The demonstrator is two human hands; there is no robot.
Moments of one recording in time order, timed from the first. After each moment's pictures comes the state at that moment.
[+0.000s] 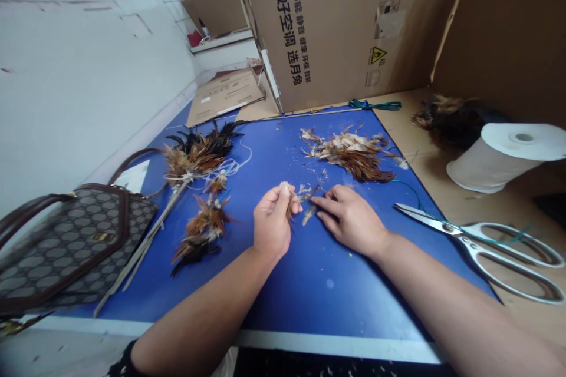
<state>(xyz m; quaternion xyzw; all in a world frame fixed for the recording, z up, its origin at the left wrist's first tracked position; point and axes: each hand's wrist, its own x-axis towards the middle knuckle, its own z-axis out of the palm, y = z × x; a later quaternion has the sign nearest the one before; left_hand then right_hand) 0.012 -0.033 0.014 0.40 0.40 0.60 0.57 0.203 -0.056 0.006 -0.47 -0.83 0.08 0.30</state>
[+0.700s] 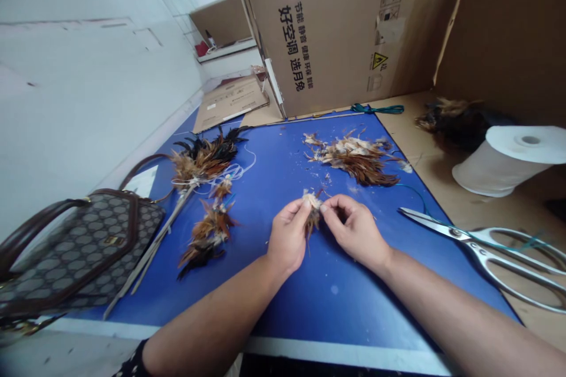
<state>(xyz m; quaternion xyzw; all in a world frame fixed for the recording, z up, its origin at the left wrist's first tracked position) 0.029 -0.047 -0.003 0.38 0.39 0.56 0.63 0.176 -0.070 0.012 -0.53 -0.59 0.37 0.49</state>
